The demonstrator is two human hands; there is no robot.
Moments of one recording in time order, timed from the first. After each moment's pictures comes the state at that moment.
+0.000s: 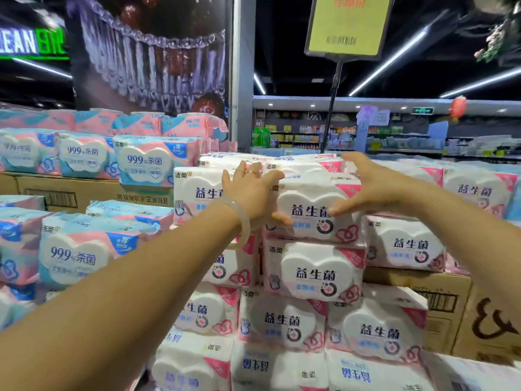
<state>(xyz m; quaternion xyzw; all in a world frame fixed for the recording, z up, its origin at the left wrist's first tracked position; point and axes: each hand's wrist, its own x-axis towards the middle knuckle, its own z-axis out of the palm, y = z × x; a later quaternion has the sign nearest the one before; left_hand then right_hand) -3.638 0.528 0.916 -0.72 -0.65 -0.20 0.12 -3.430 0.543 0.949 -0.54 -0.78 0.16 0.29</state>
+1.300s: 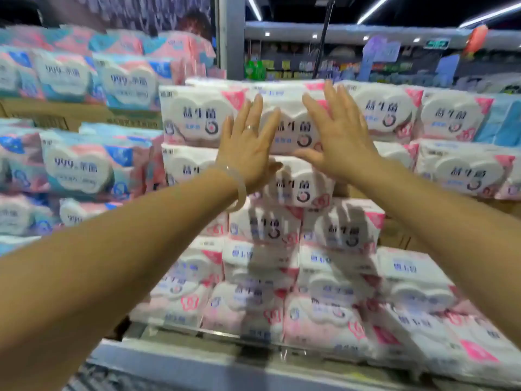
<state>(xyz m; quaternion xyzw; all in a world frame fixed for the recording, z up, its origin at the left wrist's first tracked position) -3.604 0.468 0.859 -0.73 -0.62 -0.20 0.21 -3.442 0.479 0.885 -0.51 -0.80 -0.17 0.25</state>
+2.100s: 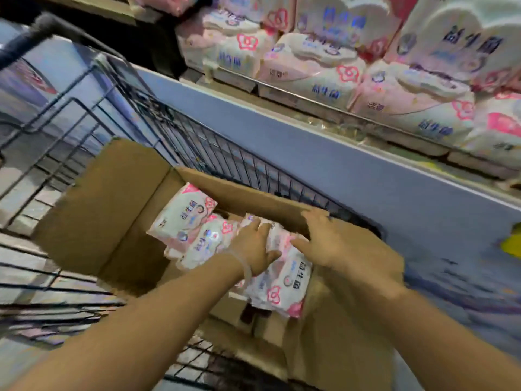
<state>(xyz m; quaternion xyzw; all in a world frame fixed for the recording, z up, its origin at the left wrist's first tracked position) -3.567 0.195 0.410 -0.57 -0.75 0.00 -0.35 -3.422 0.267 0.447 -0.49 -0.80 0.34 -0.10</state>
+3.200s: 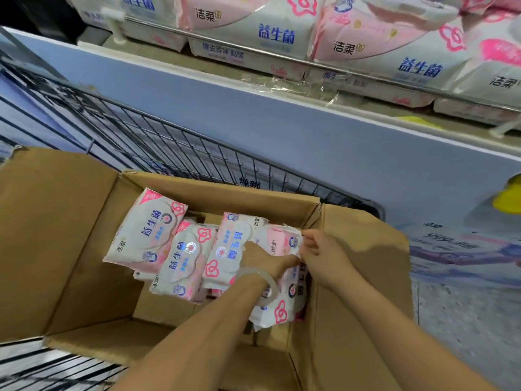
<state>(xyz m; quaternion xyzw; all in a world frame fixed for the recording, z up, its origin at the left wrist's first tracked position) -3.489 0.212 0.335 -0.19 -0.80 -0.18 -0.54 -3.374 0.246 0.380 -0.65 -0.57 0.51 0.03</state>
